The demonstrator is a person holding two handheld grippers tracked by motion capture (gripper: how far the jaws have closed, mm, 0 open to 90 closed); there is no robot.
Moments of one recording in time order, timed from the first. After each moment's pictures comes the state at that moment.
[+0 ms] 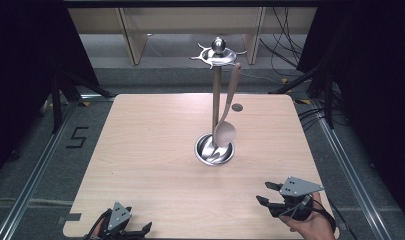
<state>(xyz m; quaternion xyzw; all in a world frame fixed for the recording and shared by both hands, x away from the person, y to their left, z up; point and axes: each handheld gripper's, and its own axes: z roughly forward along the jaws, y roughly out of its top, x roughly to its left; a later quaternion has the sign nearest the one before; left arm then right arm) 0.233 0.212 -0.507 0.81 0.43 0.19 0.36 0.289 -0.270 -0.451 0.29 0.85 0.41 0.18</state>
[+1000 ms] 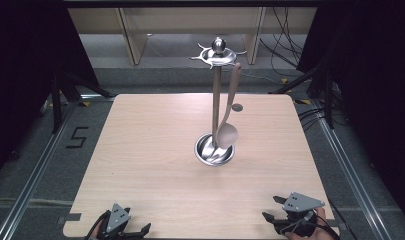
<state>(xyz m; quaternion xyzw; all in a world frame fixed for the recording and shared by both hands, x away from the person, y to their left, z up) 0.231 0.216 -0.505 0.82 0.41 0.20 0.34 0.262 -0.285 -0.481 0.32 0.86 0.36 0.17</state>
